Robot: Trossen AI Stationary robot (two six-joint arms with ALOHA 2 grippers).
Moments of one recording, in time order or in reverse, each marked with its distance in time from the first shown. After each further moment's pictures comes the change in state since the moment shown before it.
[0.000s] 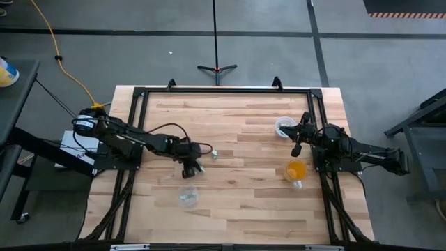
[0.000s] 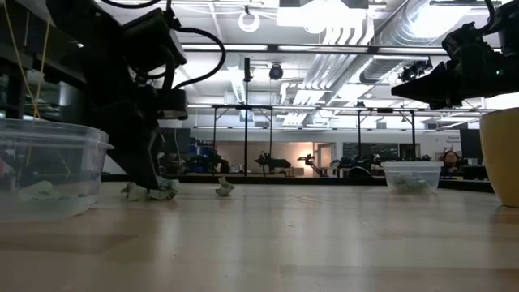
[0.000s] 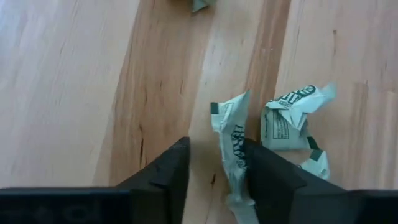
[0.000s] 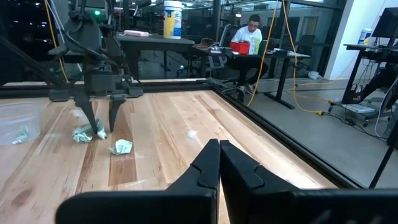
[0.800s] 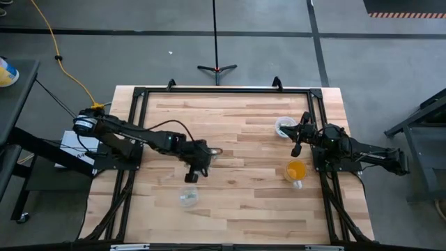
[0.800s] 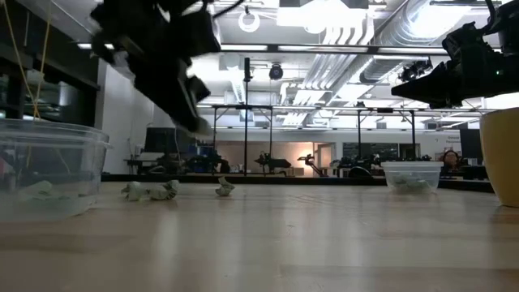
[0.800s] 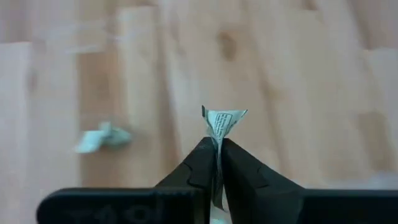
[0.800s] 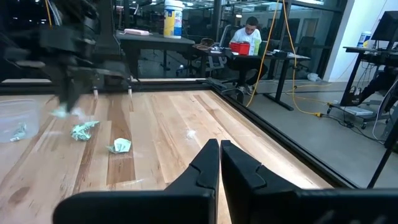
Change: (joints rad) left arm -0.041 -0.010 0.270 -0.140 0.148 0.269; right arm 0.000 0.000 0.000 0.000 0.000 -0.016
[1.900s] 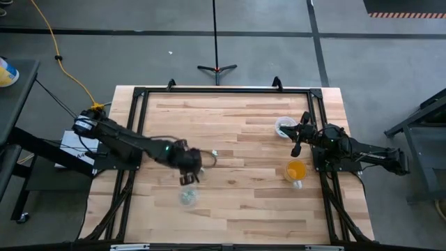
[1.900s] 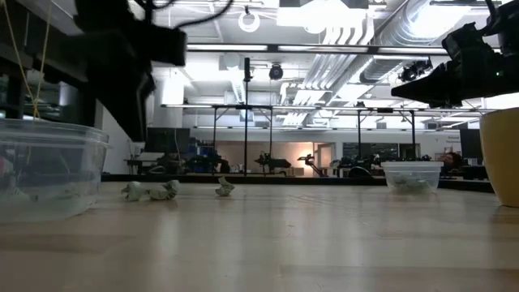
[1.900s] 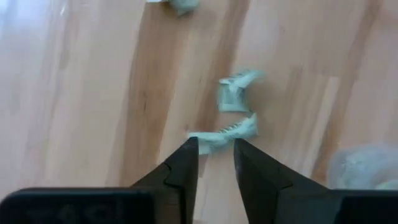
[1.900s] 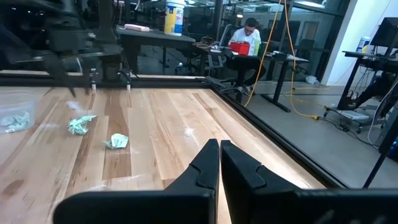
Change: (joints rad) left arm -0.167 0.009 0.089 -0.452 -0.337 -0.483; right arm 0.000 0.006 0.000 0.000 0.000 -0.039
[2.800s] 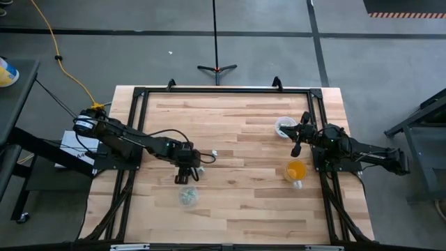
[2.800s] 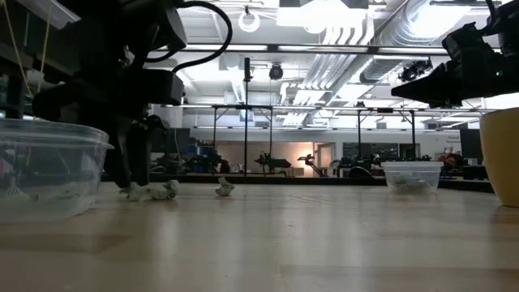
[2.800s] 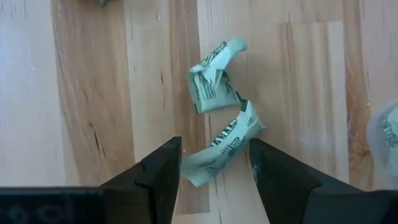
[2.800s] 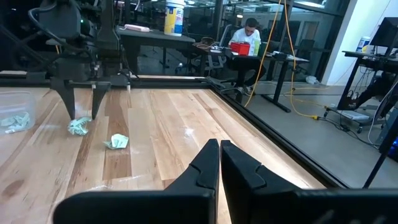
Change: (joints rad) left arm 0.122 0.000 -0.244 0.357 0.216 0.404; right arm 0.000 0.000 0.000 0.000 0.000 0.002
